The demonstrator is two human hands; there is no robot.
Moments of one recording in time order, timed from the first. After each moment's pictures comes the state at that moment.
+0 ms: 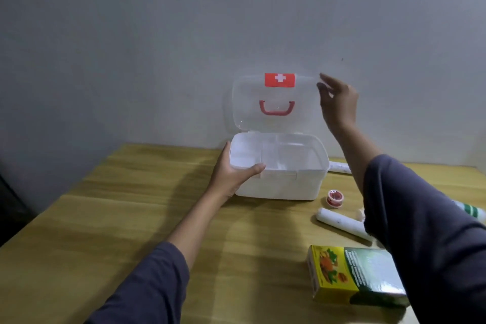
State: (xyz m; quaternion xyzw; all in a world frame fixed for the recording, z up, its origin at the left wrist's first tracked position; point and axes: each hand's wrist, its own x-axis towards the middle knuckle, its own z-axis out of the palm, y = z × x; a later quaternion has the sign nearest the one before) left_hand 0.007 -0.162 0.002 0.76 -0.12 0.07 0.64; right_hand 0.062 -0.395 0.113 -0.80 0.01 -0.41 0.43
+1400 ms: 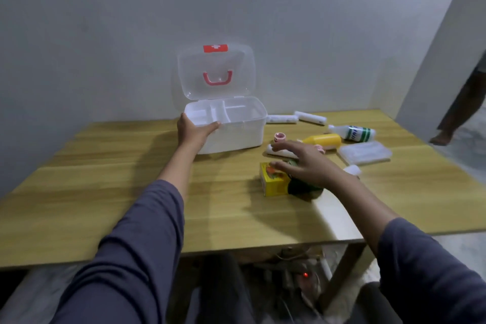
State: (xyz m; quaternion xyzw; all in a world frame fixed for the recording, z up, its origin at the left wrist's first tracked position) left_hand -0.040 -0.164 0.025 0.82 0.02 0.12 0.56; right_hand -0.189 -0.395 0.027 -0.95 -0.10 -0.09 0.28
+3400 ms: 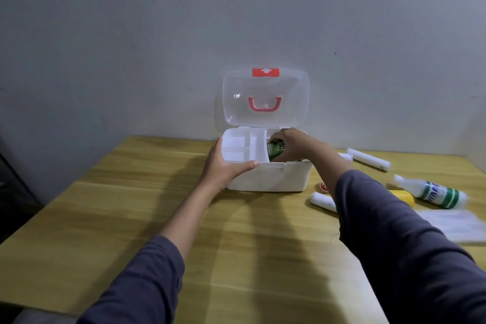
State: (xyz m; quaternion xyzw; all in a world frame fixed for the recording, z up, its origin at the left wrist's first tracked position) left_hand -0.011 -0.145 0.000 0.80 -0.08 0.09 0.59; right_hand 0.024 -0.350 0.058 -0.99 -0.15 -0.01 0.07
